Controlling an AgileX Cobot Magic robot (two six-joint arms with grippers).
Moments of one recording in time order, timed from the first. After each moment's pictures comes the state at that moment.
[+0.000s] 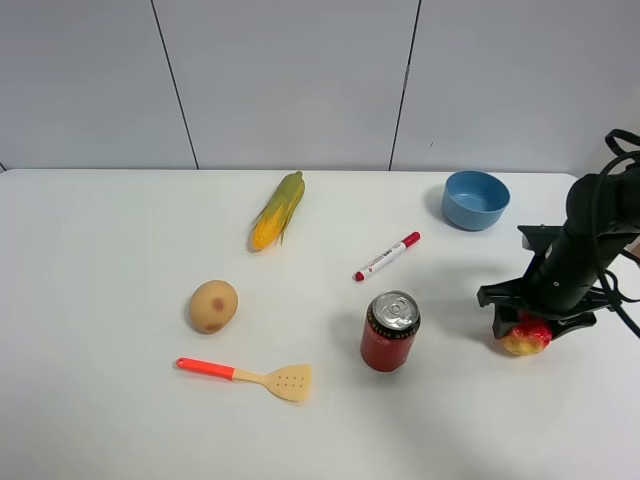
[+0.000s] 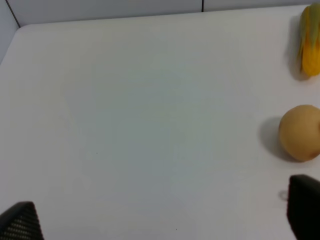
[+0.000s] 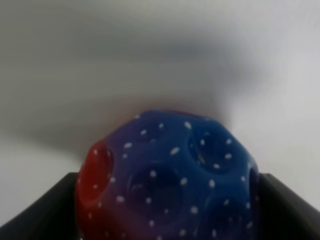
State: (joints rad) left arm 0.05 -0.01 -0.51 0.02 1.06 0.03; right arm 0.04 1.74 -0.82 0.00 0.70 0.09
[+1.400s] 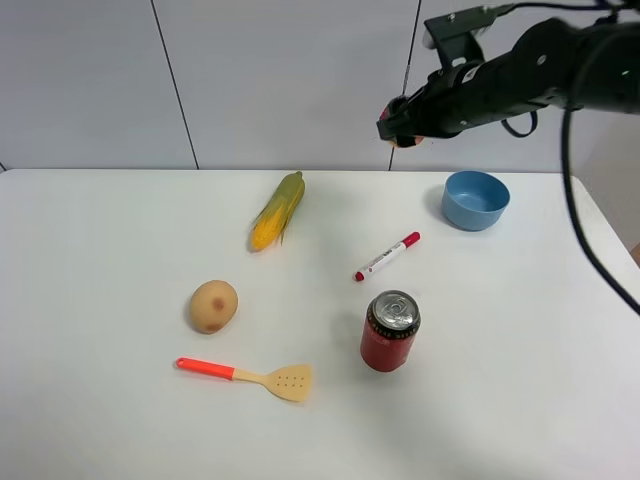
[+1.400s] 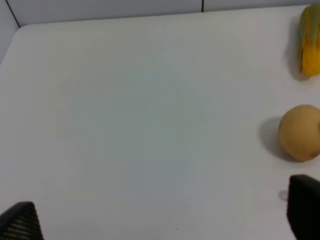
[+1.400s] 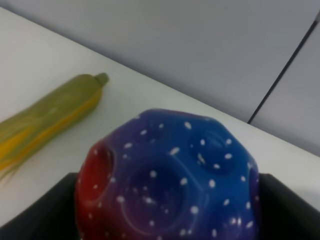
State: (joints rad) left arm 0.05 -0.01 -0.51 0.02 1.06 0.03; right arm 0.31 1.78 -1.30 0.29 0.27 -0.43
